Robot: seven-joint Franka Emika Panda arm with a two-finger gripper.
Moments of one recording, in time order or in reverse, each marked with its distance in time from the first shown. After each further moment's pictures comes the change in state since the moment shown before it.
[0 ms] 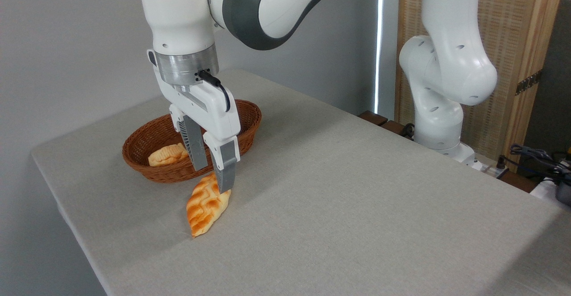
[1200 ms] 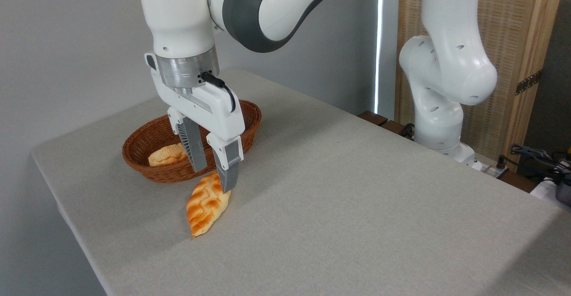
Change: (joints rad) arm -0.001 0.008 0.000 -0.002 -0.015 0.002 -0.121
